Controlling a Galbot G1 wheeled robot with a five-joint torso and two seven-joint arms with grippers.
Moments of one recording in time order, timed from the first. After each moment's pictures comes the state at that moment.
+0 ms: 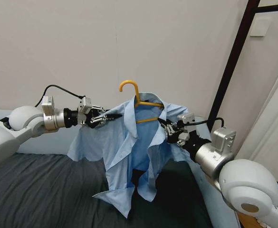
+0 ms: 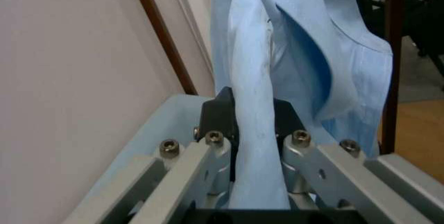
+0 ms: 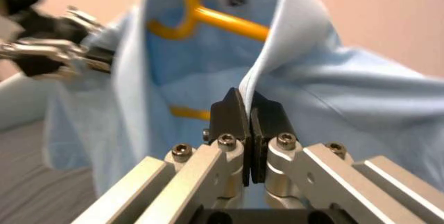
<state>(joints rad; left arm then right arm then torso) -0.17 -0.44 0.65 -1.61 -1.12 -0.11 0.84 -0.41 0.62 -0.18 2.40 1.21 -0.42 0.59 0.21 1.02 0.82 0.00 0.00</state>
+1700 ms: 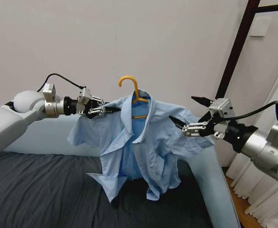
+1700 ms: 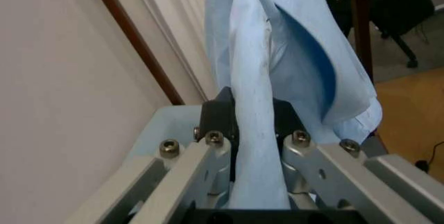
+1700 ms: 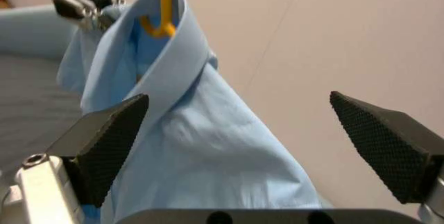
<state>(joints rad) -0.29 -0.56 0.70 -1.39 -1.10 -0.18 1.07 -0.44 0.10 0.01 2.32 1.18 -0.20 0.02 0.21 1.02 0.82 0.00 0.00</state>
